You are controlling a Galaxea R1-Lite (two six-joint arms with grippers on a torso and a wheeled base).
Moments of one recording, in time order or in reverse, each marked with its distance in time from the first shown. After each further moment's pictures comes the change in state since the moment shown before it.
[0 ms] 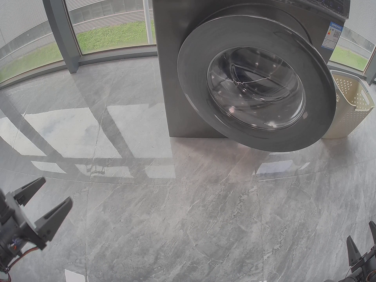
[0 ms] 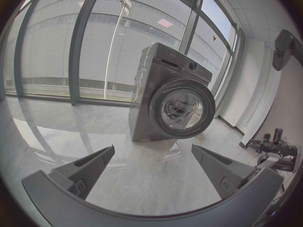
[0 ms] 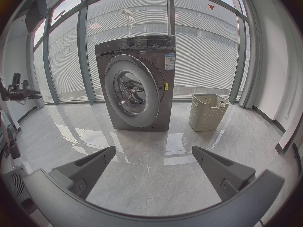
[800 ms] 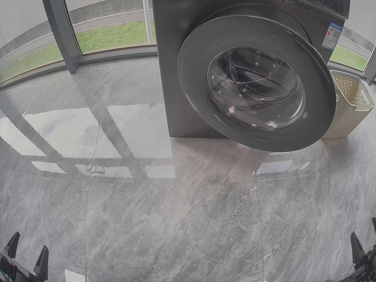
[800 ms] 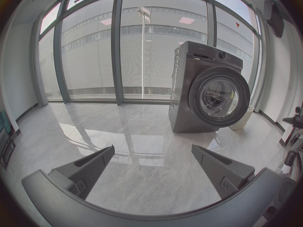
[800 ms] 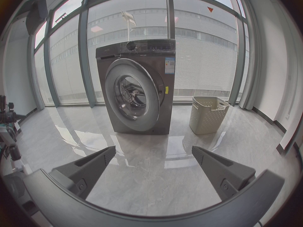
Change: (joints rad) left arm 0.452 -0.732 0.186 0.555 -0.011 0.063; right arm -0.001 0.000 -0.009 -0.039 0.008 0.010
